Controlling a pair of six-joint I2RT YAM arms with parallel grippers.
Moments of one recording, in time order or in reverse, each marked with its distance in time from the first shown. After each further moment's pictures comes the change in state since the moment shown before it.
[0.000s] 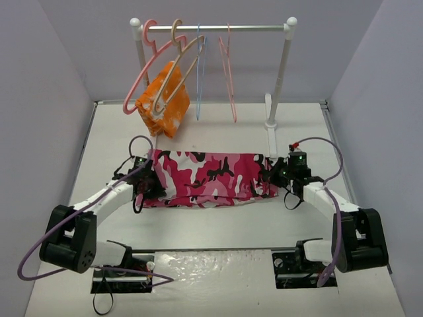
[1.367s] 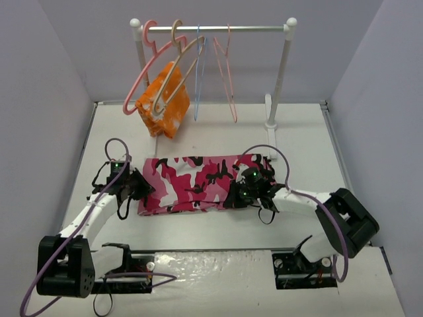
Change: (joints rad) left arm 0.218 -0.199 -0.095 0.036 0.134 0.019; right arm 0.531 0.164 0.002 0.108 -0.081 -0.070
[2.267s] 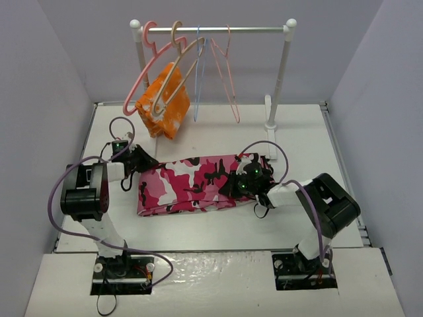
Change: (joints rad) left arm 0.122 0.675 0.269 0.560 0.215 0.024; right arm -0.086 0.205 -0.004 0.393 0.000 0.021
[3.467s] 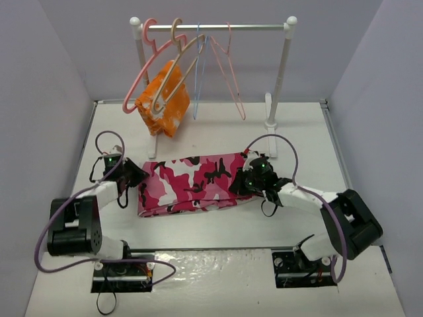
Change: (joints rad) left arm 0.022 -0.341 -0.274 -0.095 -0.158 -0.045; right arm -0.013 -0.207 0.023 -0.319 0.067 -0.112
